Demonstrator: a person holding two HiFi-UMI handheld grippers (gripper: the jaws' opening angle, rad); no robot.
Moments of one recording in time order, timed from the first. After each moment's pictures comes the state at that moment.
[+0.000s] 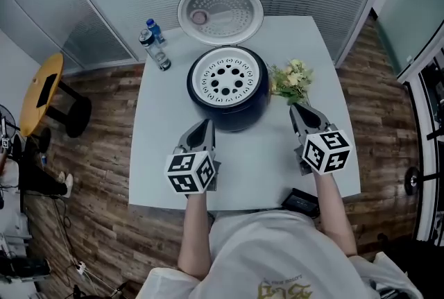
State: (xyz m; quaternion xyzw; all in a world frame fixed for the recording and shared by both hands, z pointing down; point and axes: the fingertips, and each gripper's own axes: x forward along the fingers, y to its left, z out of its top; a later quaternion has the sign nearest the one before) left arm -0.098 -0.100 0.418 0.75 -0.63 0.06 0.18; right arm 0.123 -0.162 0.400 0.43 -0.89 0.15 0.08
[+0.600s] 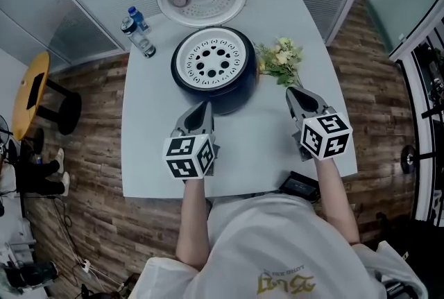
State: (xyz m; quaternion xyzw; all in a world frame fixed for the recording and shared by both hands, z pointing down) left arm -0.068 -0.111 0.425 0.77 -0.60 0.10 0.17; right arm 0.139 -0.155 0.411 0.43 -0.88 0.15 0.11
